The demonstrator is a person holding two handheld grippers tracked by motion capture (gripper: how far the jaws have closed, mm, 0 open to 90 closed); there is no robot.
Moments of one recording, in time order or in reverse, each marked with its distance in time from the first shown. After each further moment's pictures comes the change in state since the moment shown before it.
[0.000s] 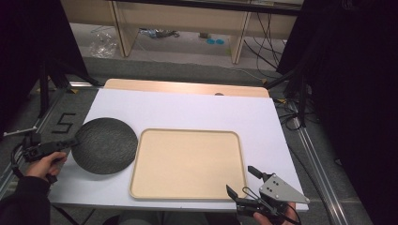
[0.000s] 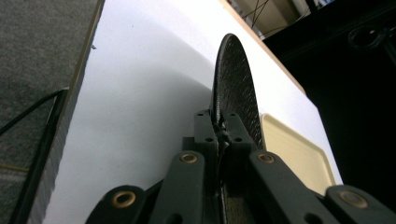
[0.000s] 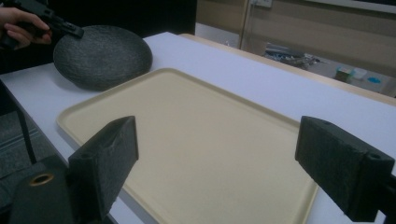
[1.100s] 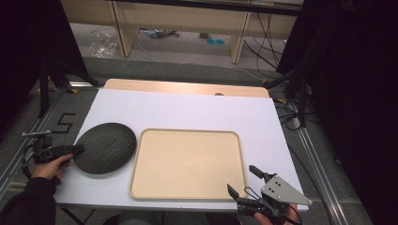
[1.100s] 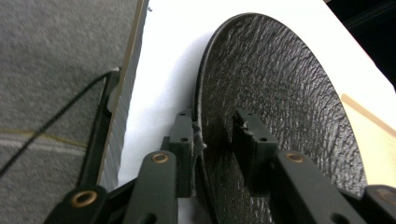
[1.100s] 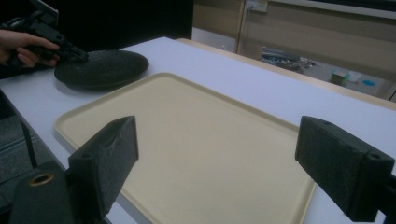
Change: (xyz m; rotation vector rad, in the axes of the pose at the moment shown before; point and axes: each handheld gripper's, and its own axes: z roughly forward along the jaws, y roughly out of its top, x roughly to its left) left arm 0.020 -0.005 0.024 0.128 0.207 0.036; right arm 0.000 0.000 -0.001 -0.025 -0.027 -0.004
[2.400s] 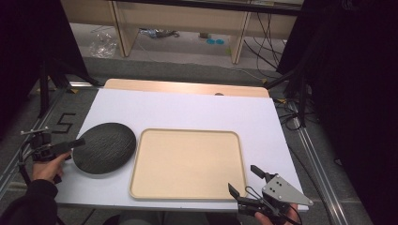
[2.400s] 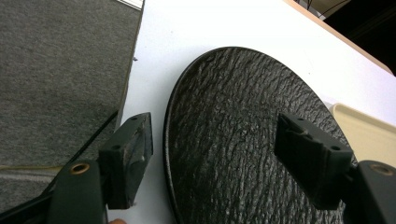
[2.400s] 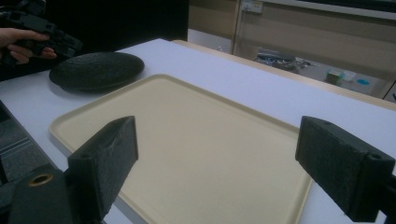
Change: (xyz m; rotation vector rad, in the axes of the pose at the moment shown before) left arm -0.024 -0.001 -0.012 -0.114 0.067 0.152; right arm 0.000 0.000 -0.003 0.014 -0.008 0.029
